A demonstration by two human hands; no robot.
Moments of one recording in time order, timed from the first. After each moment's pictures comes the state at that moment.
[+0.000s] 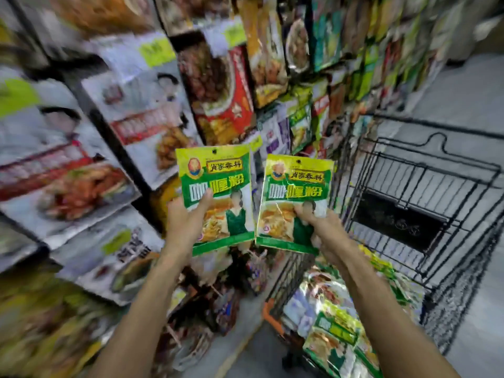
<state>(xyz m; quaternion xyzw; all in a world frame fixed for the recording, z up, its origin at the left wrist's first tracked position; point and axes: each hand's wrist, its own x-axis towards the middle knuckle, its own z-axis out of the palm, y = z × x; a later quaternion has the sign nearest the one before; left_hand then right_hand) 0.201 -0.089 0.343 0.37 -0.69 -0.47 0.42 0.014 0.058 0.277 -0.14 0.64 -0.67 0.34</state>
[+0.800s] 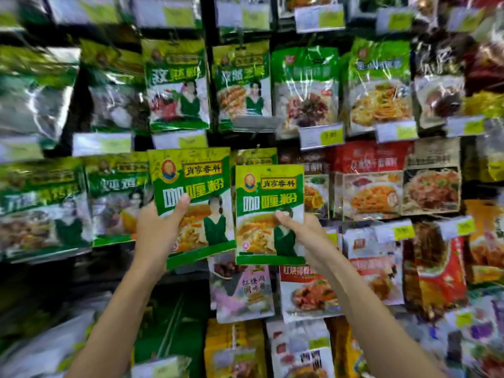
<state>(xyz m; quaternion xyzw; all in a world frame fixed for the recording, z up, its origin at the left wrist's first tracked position) 0.548 -0.062 0.607 0.43 -0.53 -0.19 0.71 0.305 -0.103 0.576 -0.56 0.35 -0.60 0.45</state>
